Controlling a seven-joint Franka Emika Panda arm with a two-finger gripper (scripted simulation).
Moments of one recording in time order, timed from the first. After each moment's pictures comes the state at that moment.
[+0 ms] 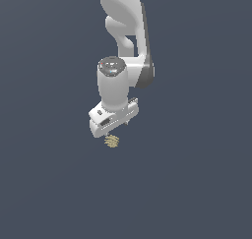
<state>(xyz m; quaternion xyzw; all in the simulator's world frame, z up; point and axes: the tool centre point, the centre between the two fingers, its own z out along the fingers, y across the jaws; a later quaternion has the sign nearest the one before) 0.019 -0.039 0.145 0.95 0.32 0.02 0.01</state>
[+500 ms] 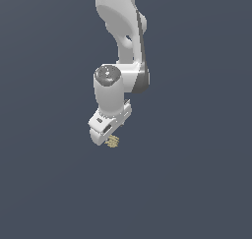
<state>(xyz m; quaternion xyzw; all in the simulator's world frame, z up) 0.021 -0.051 0.123 0.90 0.44 0.01 0.01</state>
